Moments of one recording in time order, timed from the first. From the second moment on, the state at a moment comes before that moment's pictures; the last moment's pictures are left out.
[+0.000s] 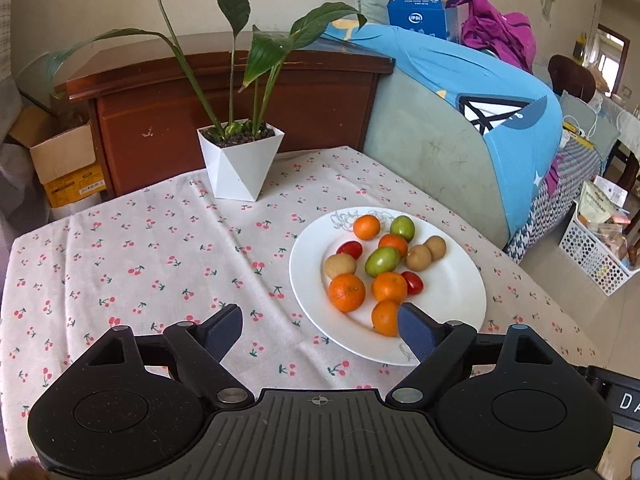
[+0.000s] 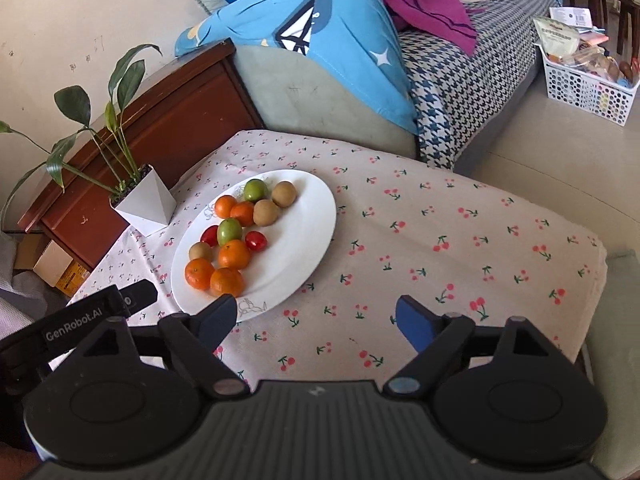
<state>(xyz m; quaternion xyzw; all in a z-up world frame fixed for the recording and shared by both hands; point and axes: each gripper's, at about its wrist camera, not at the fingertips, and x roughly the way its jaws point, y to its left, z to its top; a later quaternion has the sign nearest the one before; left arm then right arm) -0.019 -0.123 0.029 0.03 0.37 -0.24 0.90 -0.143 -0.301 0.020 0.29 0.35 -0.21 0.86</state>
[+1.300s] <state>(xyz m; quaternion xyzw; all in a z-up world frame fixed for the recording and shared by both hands) -0.008 -0.136 0.042 0.11 0.41 -0.20 0.88 -0.099 -0.291 0.023 0.20 0.45 -0.22 0.84</state>
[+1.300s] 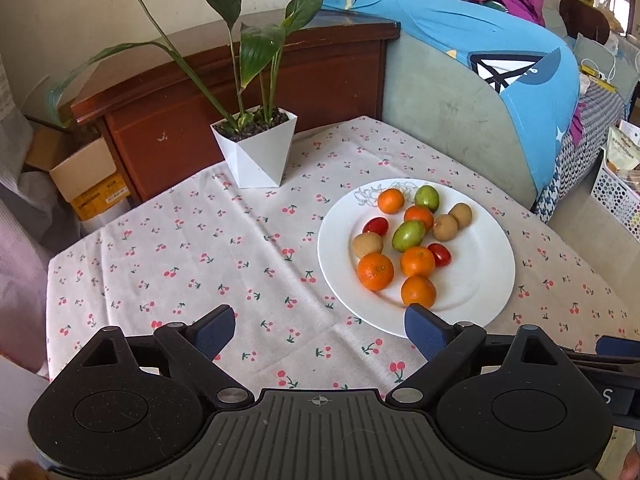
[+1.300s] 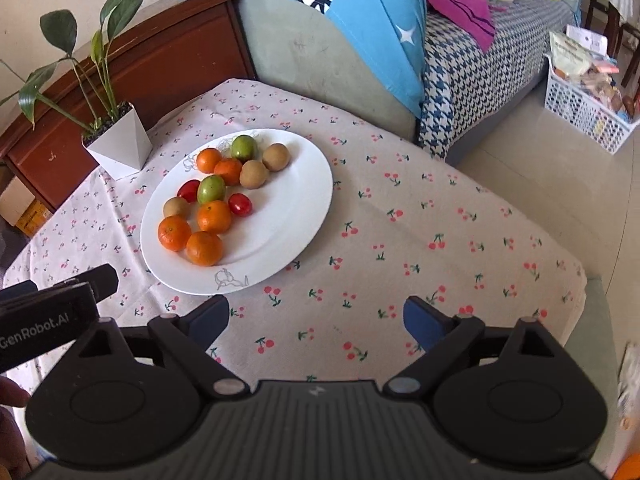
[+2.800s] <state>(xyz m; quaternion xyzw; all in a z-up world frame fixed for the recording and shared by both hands) 0.021 -0.140 0.015 0.10 0.45 -0.15 0.88 -0.056 -0.288 0.010 0.13 0.47 -0.22 0.85</state>
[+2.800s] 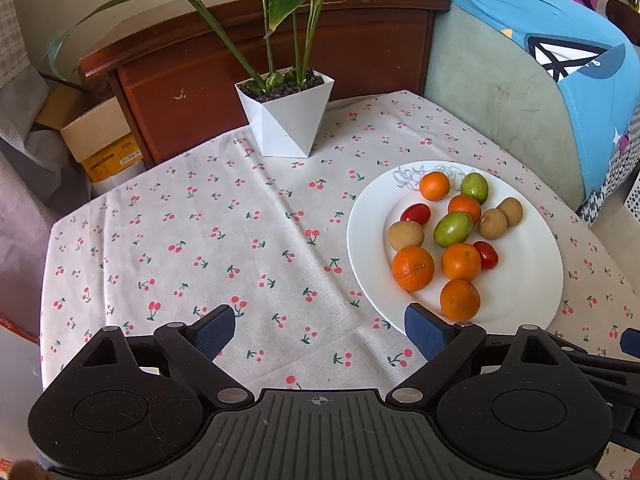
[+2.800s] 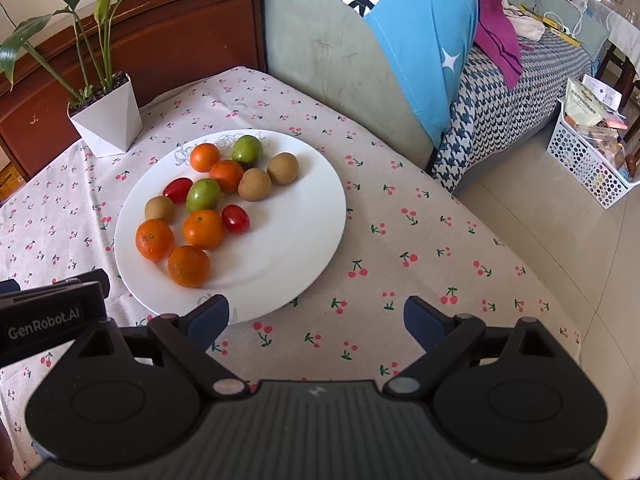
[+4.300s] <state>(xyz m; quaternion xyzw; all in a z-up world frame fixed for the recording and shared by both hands) 0.002 -0.013 0.009 0.04 0.47 -0.08 0.88 -0.073 -0.164 -0.033 0.09 0.41 -0.03 0.91</state>
